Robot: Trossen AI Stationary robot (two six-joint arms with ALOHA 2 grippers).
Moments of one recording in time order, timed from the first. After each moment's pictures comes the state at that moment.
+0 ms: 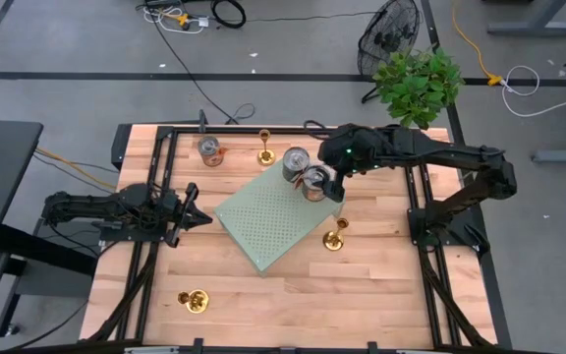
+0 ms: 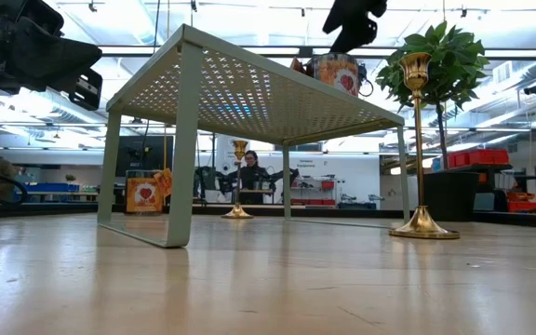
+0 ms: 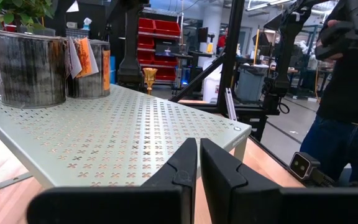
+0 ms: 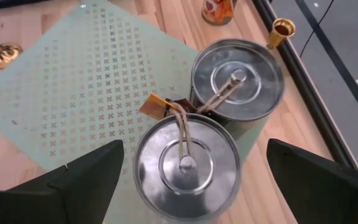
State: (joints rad) left arm -0.04 0.01 0.01 0.08 0.15 -0.12; right arm -0.14 1.45 1.54 -0.93 0.06 0.07
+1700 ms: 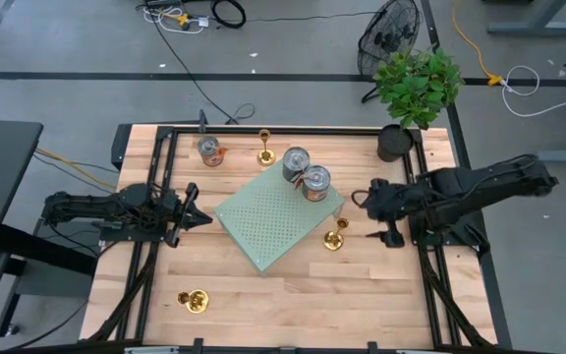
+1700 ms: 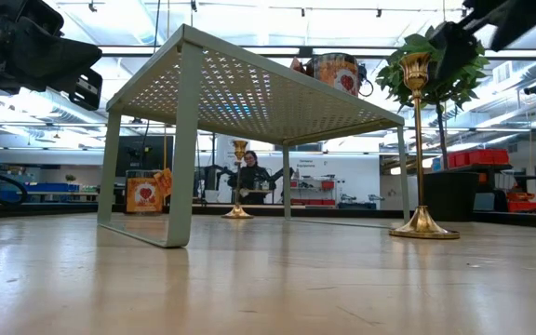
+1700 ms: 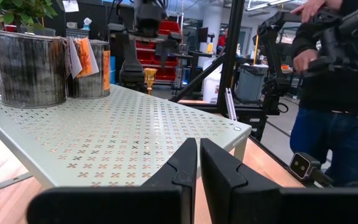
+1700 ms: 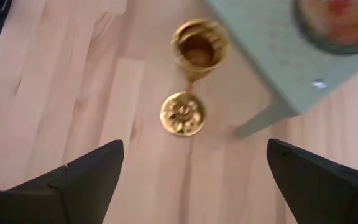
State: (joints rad) left arm -0.04 0.01 0.01 0.08 0.15 -0.12; right arm 0.21 0.98 0.96 -0.97 0.03 0.04
